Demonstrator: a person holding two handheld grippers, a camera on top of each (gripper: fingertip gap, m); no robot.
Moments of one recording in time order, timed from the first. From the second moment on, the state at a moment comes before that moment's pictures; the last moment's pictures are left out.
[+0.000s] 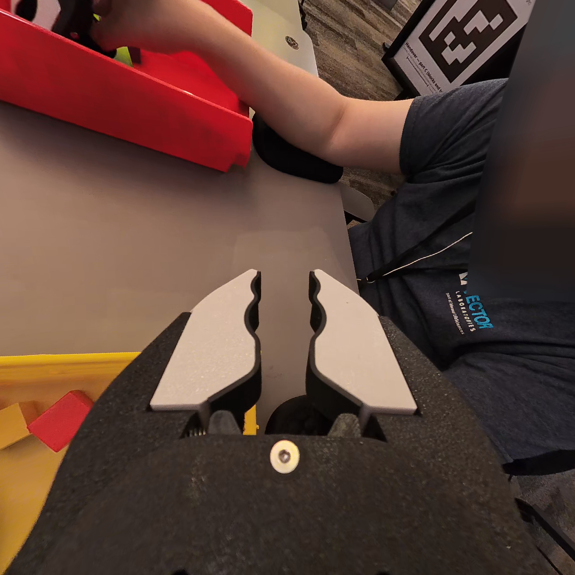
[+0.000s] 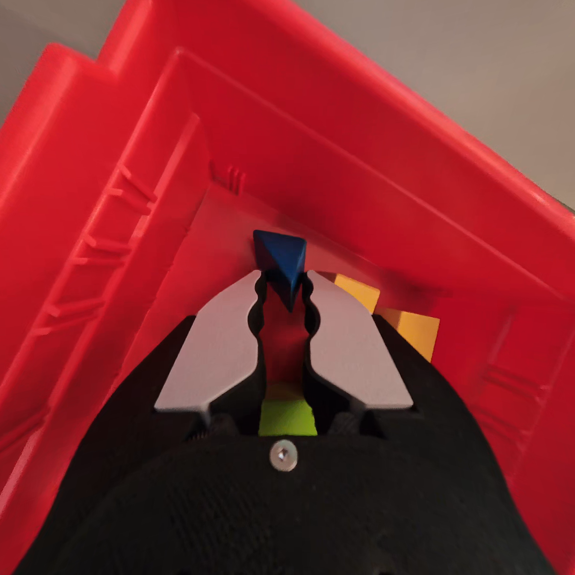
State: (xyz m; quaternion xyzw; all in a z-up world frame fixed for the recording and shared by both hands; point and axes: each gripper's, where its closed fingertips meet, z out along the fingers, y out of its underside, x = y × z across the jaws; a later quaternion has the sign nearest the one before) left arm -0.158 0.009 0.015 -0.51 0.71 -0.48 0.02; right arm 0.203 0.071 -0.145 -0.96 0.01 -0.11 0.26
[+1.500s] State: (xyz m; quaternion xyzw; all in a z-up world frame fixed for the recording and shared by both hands) left arm -0.201 0.133 -0.098 -0.81 0.56 -0.18 0.01; right arm 0.188 0.042 -0.089 -0.96 -0.04 -0.10 0.24
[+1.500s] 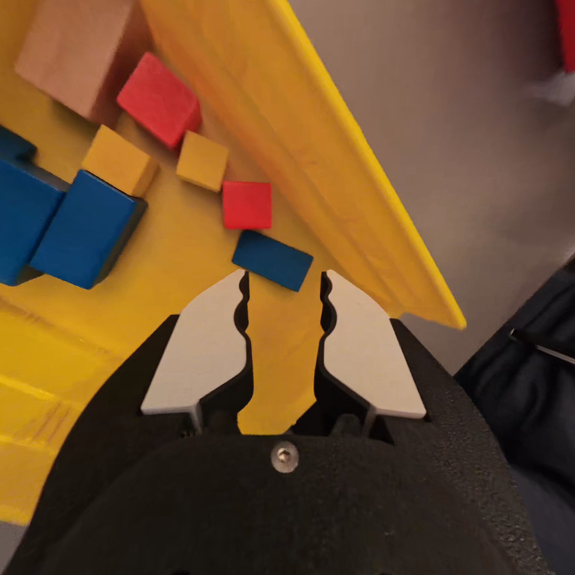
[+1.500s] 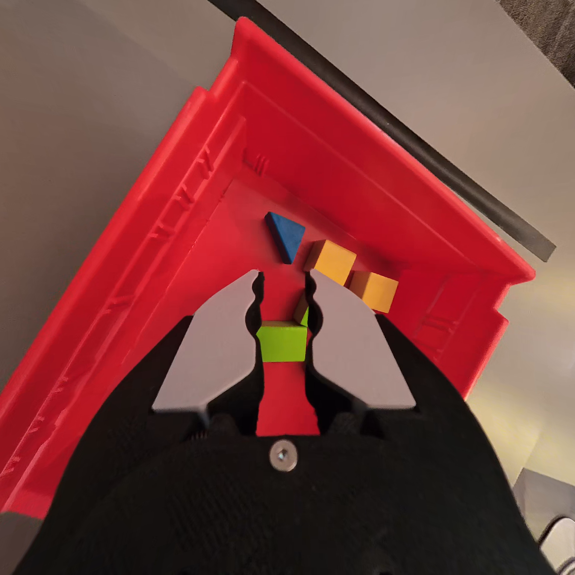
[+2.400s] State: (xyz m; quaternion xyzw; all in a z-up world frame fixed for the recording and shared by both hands) left arm -0.181 0.154 -0.148 -0.82 0.57 -0.07 0.00; right arm 0.190 0.033 -0.096 -0.97 -0.05 -0.10 0.21
